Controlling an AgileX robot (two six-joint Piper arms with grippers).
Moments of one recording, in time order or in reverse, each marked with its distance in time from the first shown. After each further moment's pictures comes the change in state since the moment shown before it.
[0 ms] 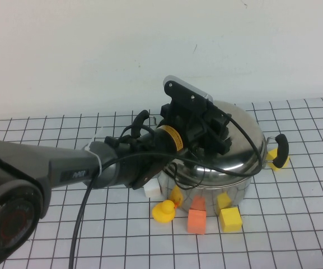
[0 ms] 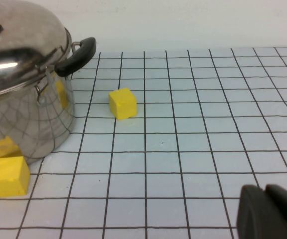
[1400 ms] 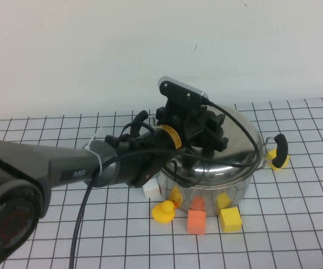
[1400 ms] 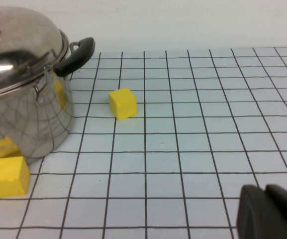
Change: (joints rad) right arm 0.000 0.000 0.000 0.000 0.000 0.000; left arm 0.000 0.000 -0.009 -0.072 0.067 -0.008
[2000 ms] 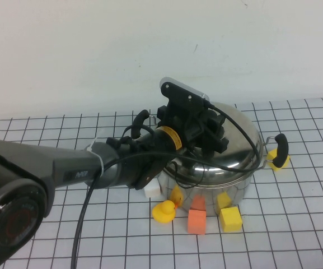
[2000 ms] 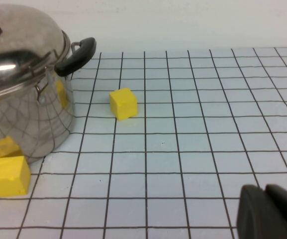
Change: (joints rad) right arm 0.000 0.000 0.000 0.000 0.000 0.000; left arm 0.000 0.021 0.000 -0.007 -0.046 0.052
